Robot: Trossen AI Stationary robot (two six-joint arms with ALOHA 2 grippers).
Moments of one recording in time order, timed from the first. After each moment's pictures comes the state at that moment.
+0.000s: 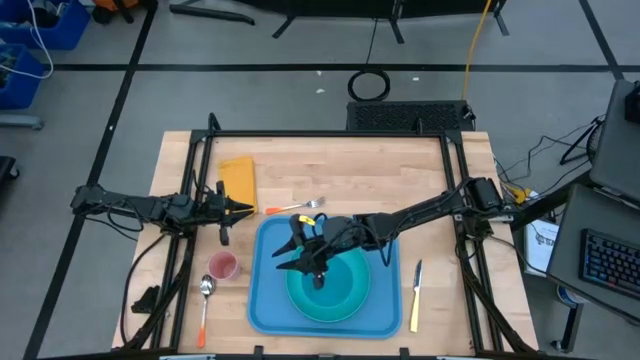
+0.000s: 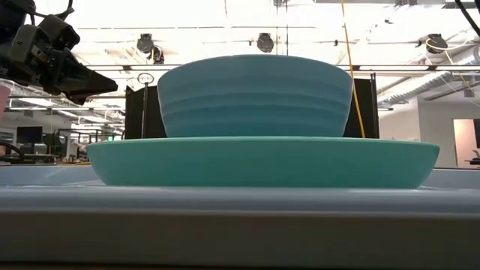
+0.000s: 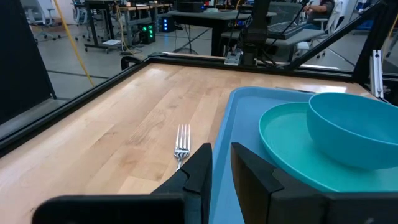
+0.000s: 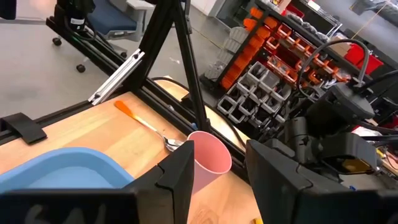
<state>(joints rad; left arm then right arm) -0.18 0.16 0.05 -0.05 -0.34 -0.11 0.23 1.91 1.40 0.34 -0.06 -0.54</state>
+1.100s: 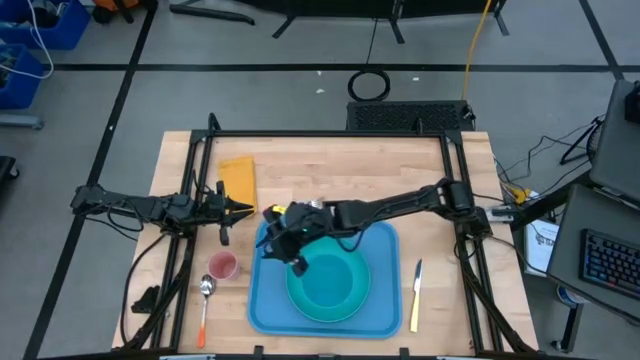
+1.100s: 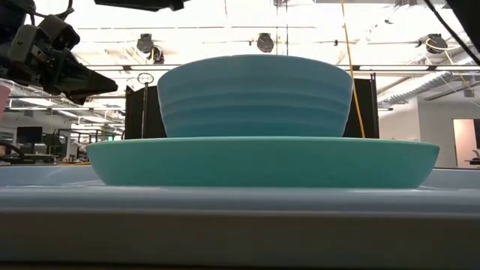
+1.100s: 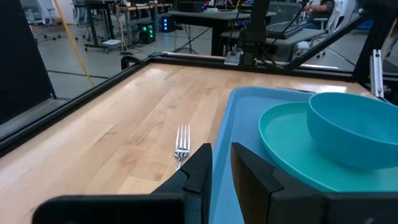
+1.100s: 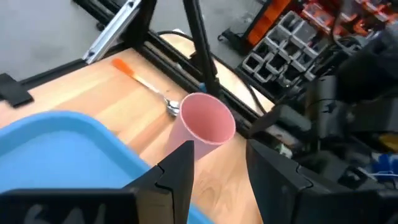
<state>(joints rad) -0.18 0.16 0.05 -0.05 -0.34 -0.11 0.14 2.12 1.83 -0.13 -0.15 -0.55</state>
